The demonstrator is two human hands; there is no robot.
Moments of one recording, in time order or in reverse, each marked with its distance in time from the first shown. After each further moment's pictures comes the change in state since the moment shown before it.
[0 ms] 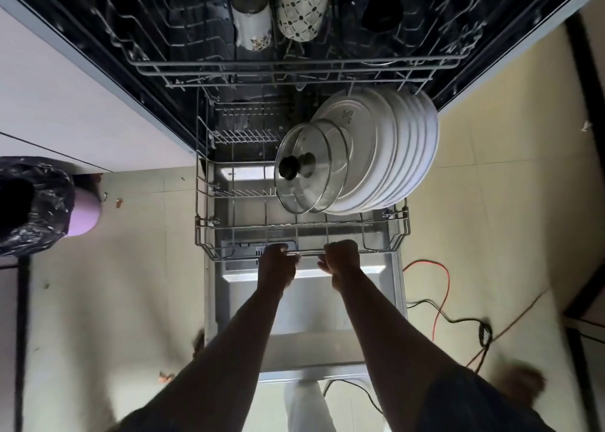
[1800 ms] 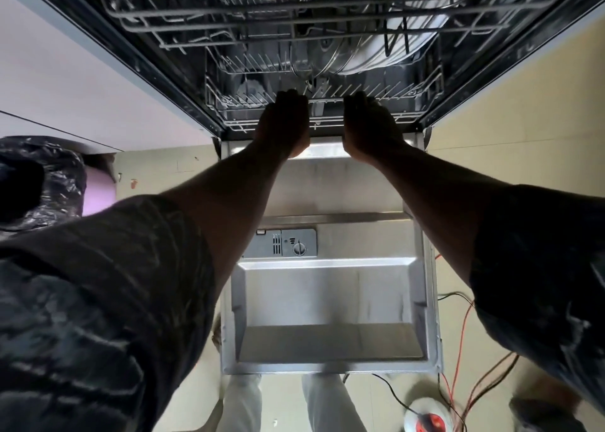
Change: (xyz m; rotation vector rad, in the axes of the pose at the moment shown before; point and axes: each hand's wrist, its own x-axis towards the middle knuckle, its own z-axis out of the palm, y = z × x) left_hand 0.133 0.178 -0.052 1.259 0.235 0.734; right_hand 0.063 -0.192 0.039 -1.285 0.111 -1.229
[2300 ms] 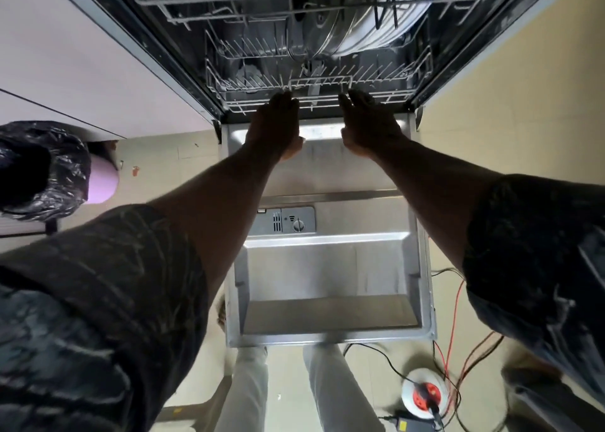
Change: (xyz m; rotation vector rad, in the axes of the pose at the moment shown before) left_hand -0.053 -0.002 0.011 -0.063 -0.051 0.029; right_hand -0.049 -0.006 -0.009 -0.083 -0.162 0.035
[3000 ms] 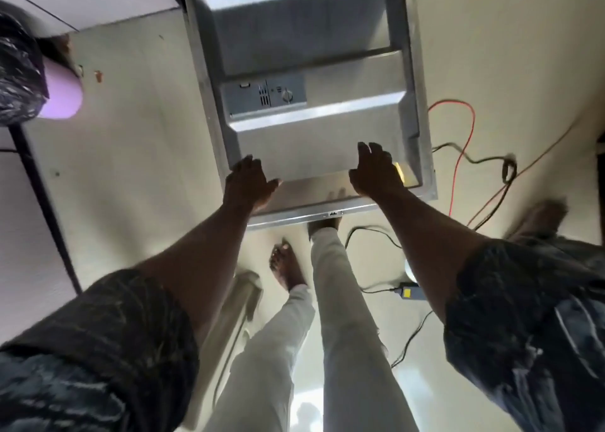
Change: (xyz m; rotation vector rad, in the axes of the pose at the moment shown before) left_hand -0.326 0.012 0.198 -0.247 -0.387 -0.274; right_hand -0.334 -0.069 0.192 0.270 -0.297 0.458
